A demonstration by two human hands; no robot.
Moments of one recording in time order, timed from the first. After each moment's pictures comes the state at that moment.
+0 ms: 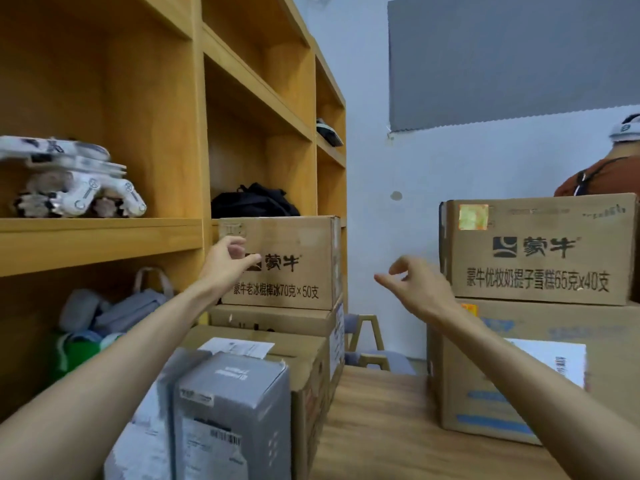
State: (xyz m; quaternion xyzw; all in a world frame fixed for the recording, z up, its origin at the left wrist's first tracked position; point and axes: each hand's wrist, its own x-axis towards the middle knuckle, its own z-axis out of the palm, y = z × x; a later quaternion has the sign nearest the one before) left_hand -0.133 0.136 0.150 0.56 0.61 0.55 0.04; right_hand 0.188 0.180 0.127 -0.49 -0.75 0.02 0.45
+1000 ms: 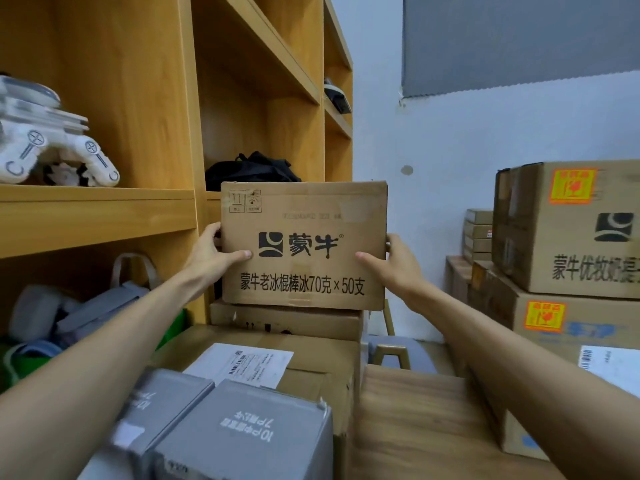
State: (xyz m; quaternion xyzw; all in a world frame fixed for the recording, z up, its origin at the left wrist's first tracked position) left_hand -0.238 0.248 0.127 0.53 0.63 0.56 0.11; right_hand 0.070 0.300 0.113 -0.43 -0.71 0.25 0.50
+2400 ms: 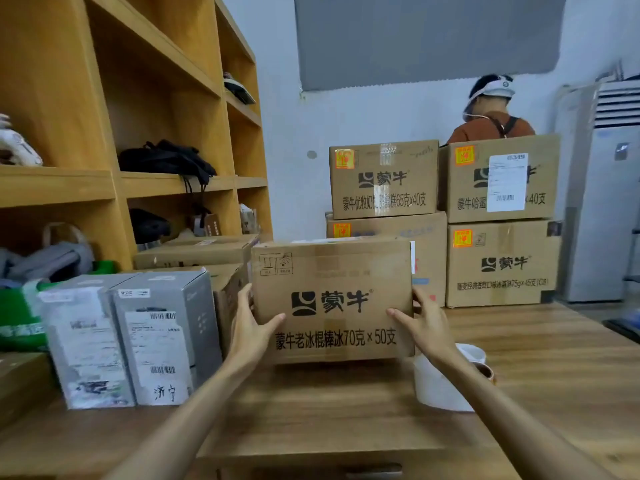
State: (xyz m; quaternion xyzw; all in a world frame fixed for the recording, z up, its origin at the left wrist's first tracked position) left_hand 0.066 0.009 -0.058 0.60 0.52 0.57 0.22; right_hand 0.378 0.014 -0.074 -0.49 -0.62 0.18 0.58
